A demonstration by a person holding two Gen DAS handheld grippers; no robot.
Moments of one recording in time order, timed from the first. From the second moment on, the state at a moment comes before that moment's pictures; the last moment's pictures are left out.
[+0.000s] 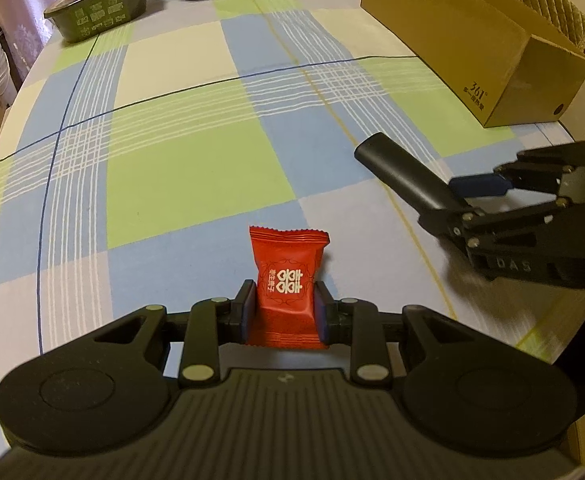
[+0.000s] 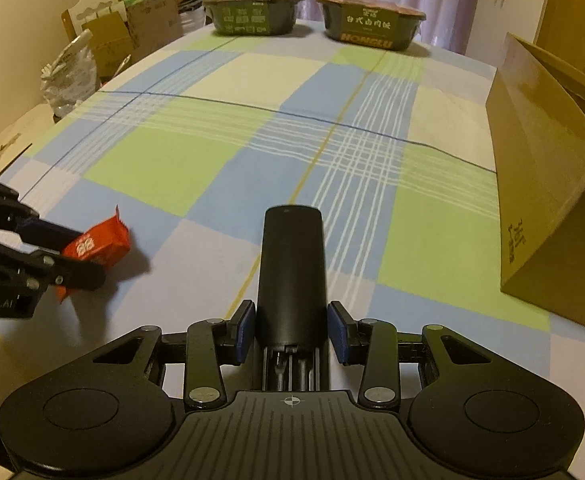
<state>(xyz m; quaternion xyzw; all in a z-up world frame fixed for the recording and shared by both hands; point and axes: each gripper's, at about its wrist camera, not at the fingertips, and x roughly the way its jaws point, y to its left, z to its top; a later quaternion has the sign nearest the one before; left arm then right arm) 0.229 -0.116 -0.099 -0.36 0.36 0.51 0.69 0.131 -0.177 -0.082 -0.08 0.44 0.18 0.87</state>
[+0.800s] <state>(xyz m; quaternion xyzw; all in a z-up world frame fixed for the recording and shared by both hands) 0.240 -0.110 -0.056 -0.32 0.34 0.52 0.71 0.123 -0.189 -0.020 -0.07 0.41 0.16 0.90</state>
